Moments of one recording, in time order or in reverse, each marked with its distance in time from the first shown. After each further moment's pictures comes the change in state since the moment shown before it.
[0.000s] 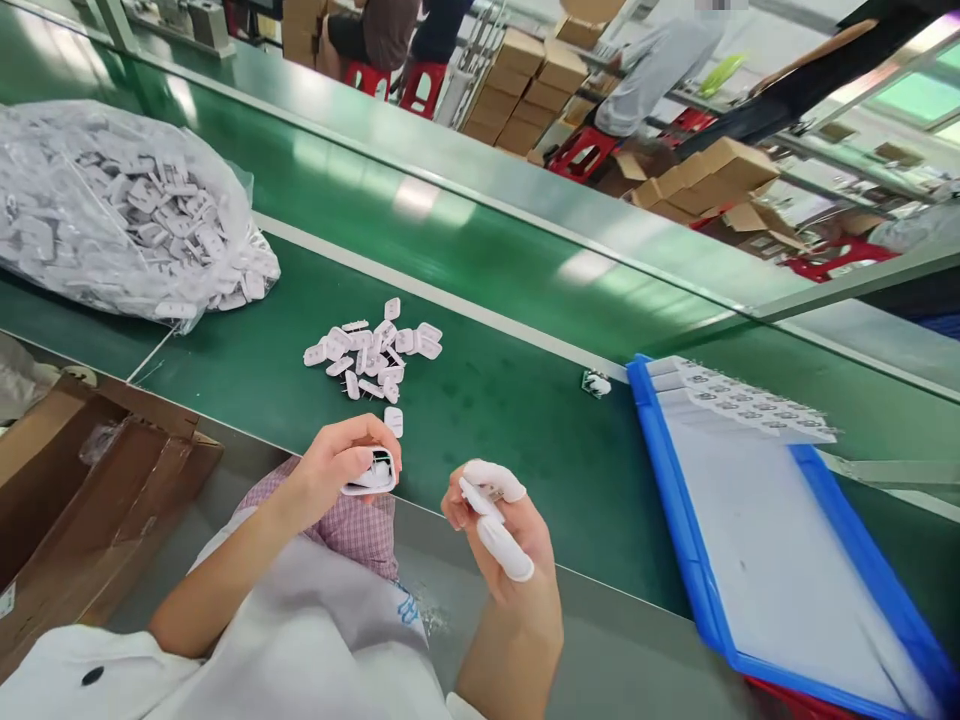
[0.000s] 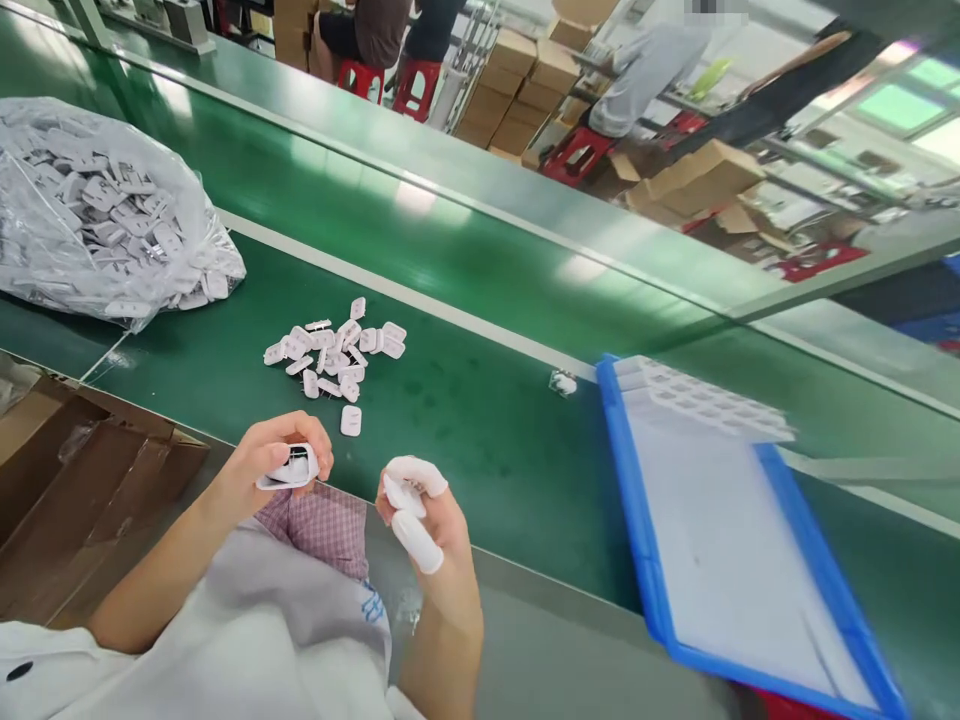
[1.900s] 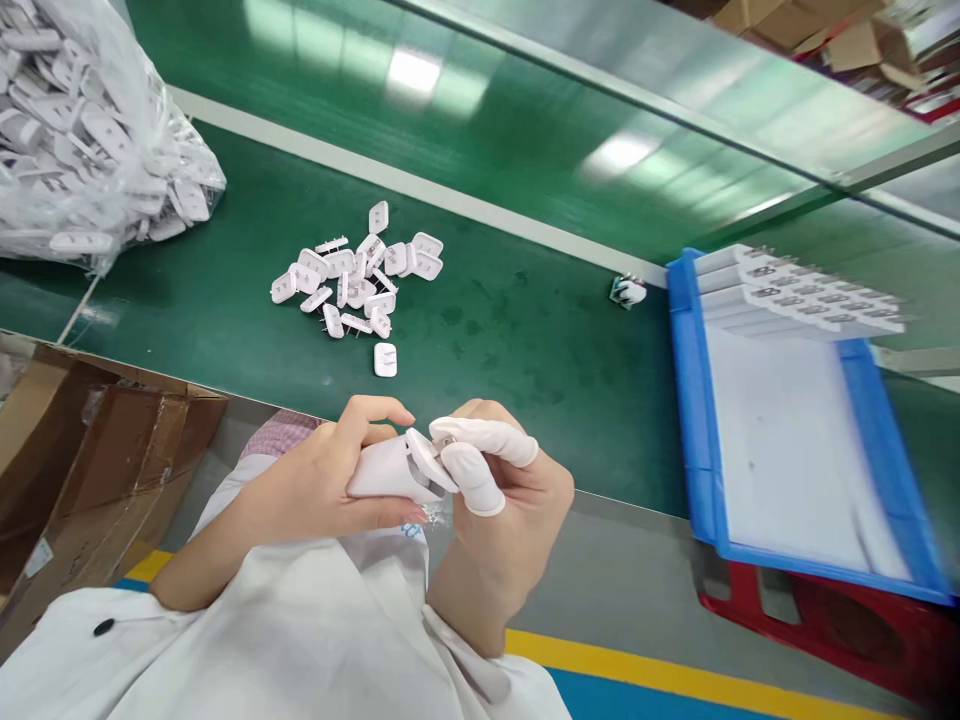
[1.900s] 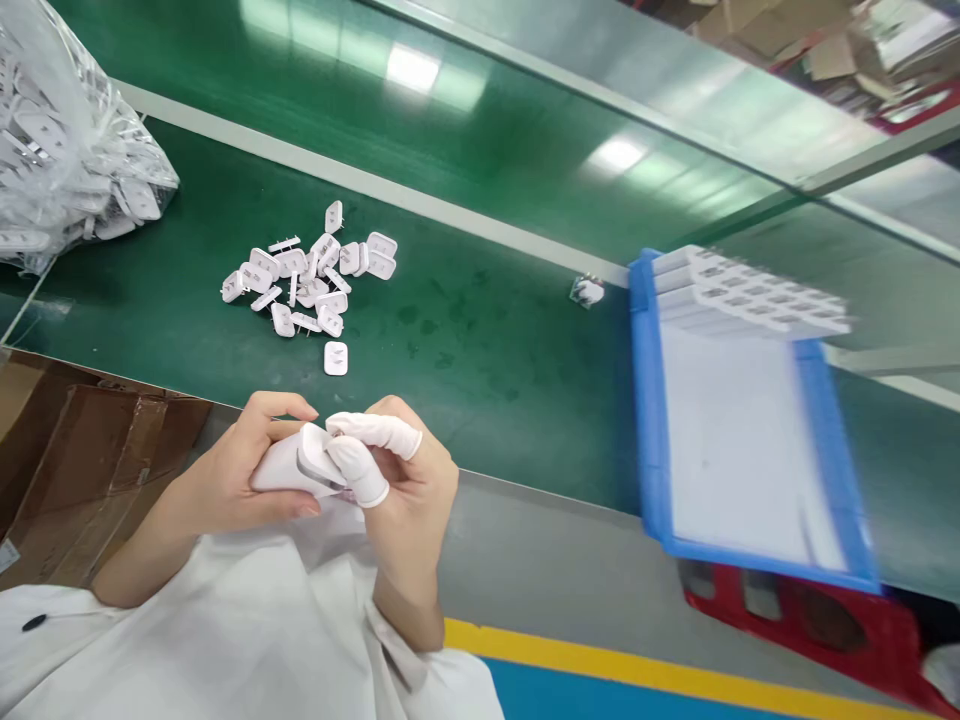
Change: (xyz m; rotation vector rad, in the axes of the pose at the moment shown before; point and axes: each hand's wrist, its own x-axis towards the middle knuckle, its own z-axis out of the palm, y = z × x) left_hand -0.018 -0.004 0.018 0.656 -0.170 -0.112; right_hand -0.006 -0.007 0.036 -0.160 0.335 -0.189
